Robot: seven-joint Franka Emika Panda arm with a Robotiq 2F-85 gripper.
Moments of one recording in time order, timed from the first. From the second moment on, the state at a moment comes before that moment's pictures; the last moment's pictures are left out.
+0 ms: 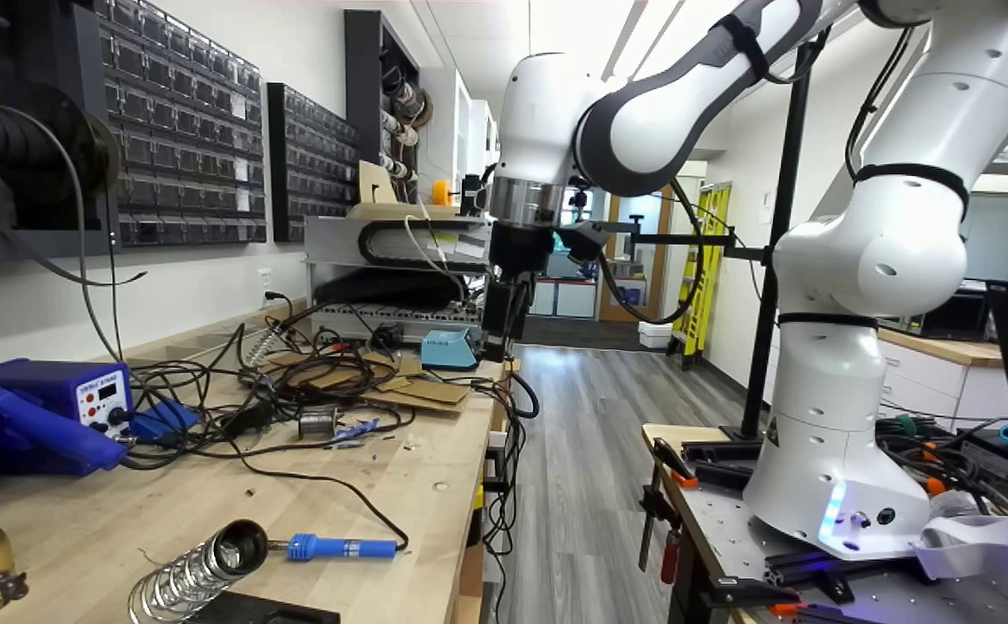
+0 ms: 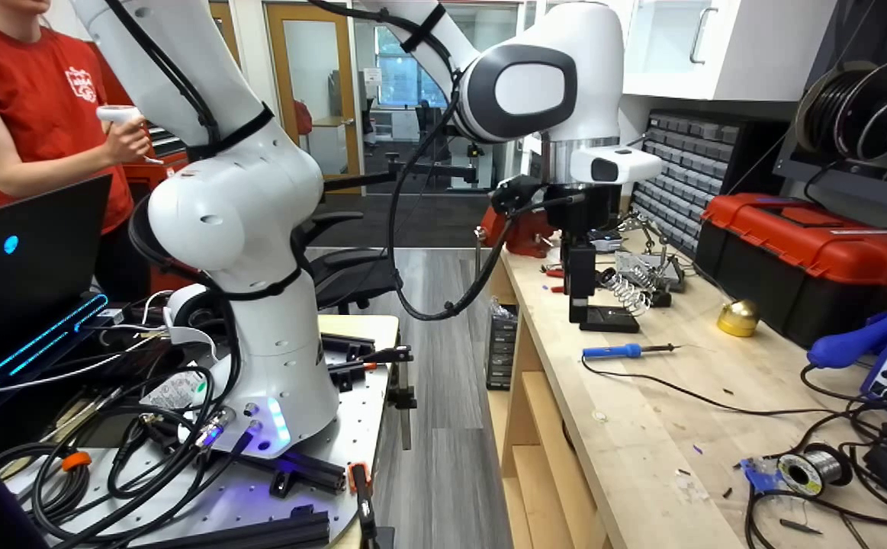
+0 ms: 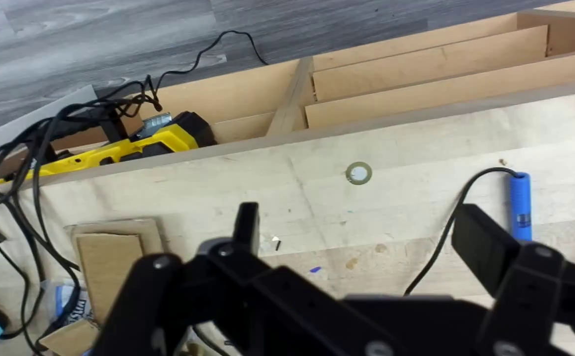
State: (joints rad) arm -0.10 -0.39 0.11 -2.71 -0.12 2.44 0.31
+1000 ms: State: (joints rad) arm -0.05 -0.20 0.15 -2.62 -0.12 2.53 0.36
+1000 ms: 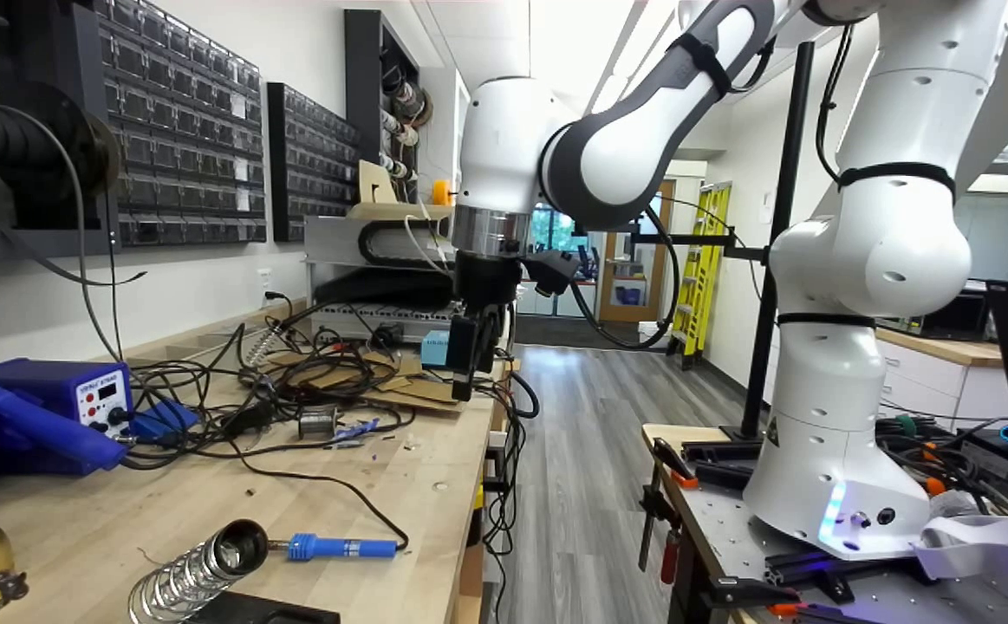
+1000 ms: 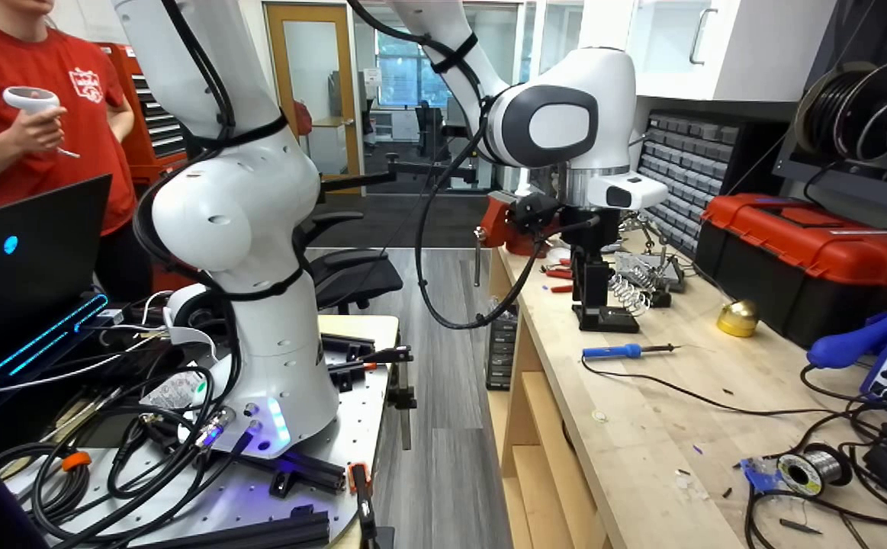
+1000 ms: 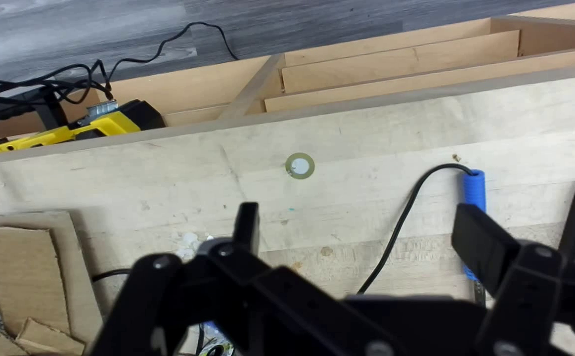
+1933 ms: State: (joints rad) arm -0.02 -0.15 0.15 -2.59 -0.13 2.54 0.32
